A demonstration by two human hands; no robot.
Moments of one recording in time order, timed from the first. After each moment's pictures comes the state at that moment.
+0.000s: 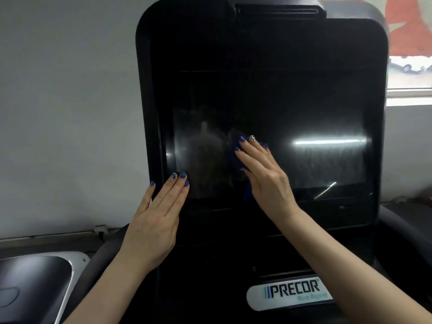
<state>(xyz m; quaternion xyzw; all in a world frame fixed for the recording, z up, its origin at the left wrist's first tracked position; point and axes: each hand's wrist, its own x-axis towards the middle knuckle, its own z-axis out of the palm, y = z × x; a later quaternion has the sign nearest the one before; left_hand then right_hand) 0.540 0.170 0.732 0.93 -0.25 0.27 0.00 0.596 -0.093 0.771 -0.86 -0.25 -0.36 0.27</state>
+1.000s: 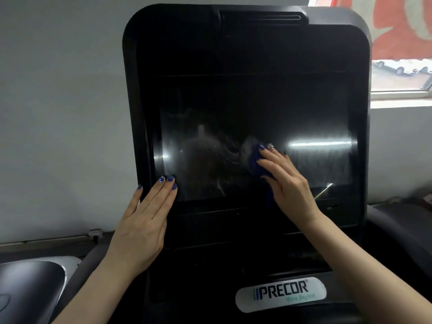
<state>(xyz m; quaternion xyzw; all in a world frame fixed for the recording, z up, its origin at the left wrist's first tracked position) 0.537 0.169 0.735 0.94 -0.23 0.26 0.00 0.591 -0.160 0.764 -0.86 -0.26 -0.36 0.27</state>
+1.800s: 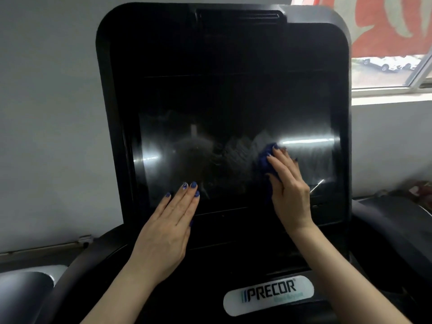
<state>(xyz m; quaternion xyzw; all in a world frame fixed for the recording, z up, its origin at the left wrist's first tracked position) 0.537 0.105 0.732 0.93 -0.29 0.22 0.03 0.584 -0.180 0.743 -0.84 -0.11 -0.42 0.32</state>
